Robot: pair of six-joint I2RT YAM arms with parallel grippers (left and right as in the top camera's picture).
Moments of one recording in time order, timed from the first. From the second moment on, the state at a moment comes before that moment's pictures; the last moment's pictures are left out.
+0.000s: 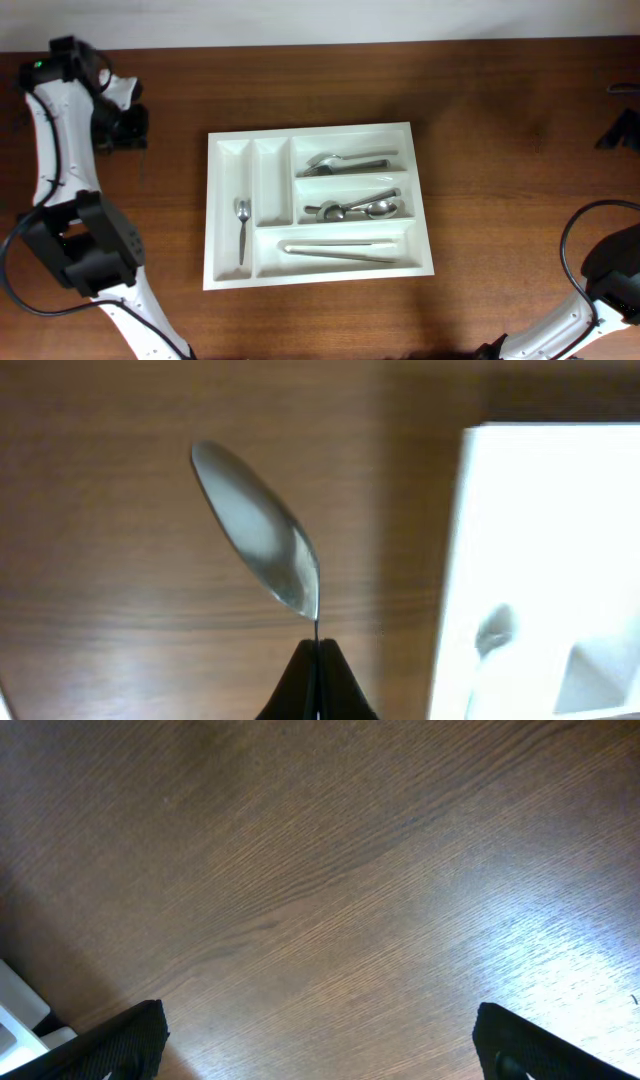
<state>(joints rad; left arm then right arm) 0.27 2.20 2.16 -1.43 0.17 0.23 -0.69 2.07 2.16 -1.47 -0.14 -0.05</state>
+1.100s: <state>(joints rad) -0.13 2.20 2.17 -1.68 0.15 -0.16 -0.69 2.07 2.16 -1.47 -0.14 -0.05</state>
